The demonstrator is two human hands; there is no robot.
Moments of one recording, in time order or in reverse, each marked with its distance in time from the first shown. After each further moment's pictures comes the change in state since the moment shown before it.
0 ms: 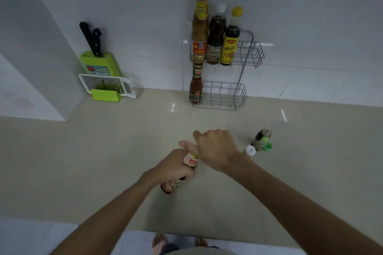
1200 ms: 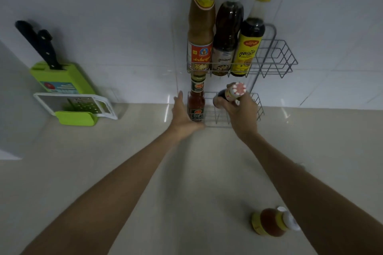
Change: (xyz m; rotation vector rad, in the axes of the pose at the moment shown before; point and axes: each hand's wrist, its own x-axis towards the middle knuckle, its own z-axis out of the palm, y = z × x) left_hand 0.244 0.014 -0.097 -0.203 0.354 -0.035; right_hand 0.166 0.158 0.107 0.978 0.591 0.718
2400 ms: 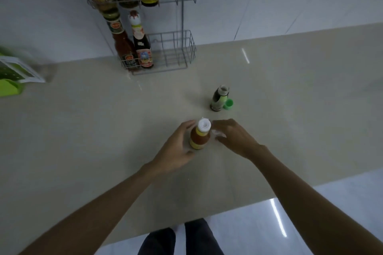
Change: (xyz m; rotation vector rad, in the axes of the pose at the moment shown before) left_hand -0.197 -0.063 0.141 0.131 -0.495 0.279; right_hand -0.201 0.147 -0.166 -0.620 -0.658 -0.061
